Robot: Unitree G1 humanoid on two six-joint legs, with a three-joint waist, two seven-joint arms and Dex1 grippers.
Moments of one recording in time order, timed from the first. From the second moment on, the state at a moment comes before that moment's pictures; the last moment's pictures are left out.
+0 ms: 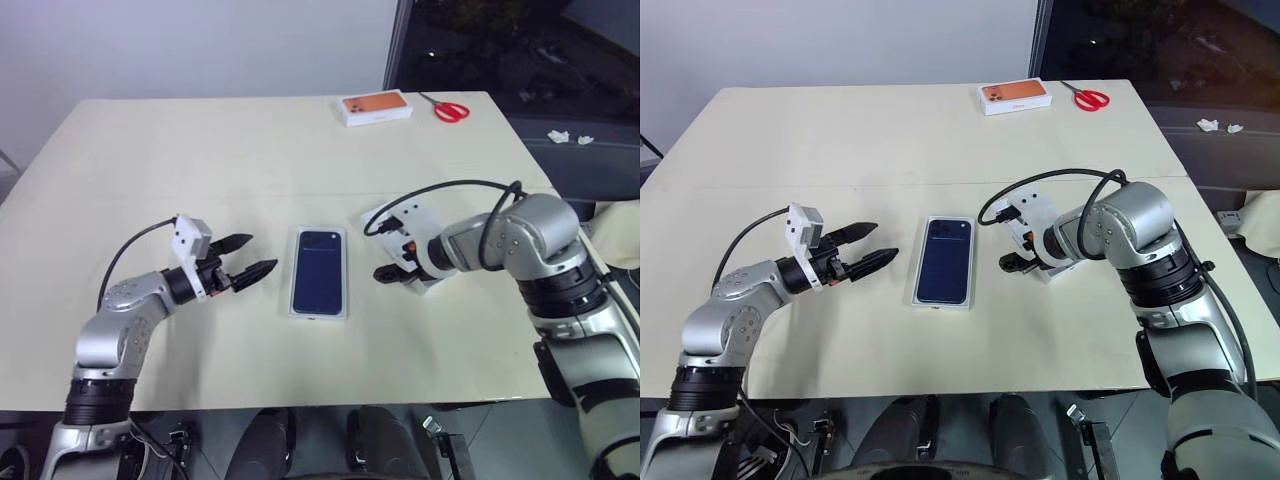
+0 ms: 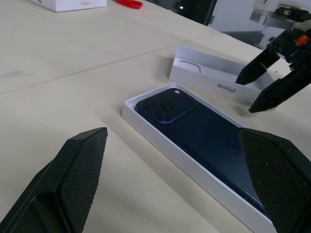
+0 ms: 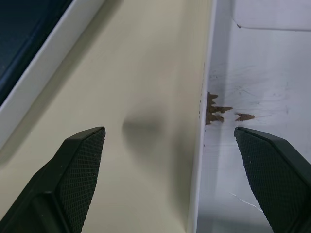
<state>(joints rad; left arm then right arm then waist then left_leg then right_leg) -0.24 0.52 0.13 -0.08 -0.52 0.45 -0.88 -0.87 -0.65 0.27 -0.06 0.80 1.61 0.14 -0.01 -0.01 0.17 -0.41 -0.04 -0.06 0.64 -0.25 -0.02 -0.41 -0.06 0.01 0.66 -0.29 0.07</state>
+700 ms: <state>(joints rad) -0.25 0.51 0.13 -0.08 -0.53 0.45 -0.87 -0.87 -0.58 0.19 -0.06 0.76 1.60 0.08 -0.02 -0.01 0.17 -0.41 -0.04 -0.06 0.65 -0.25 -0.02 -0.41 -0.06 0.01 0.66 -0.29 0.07</state>
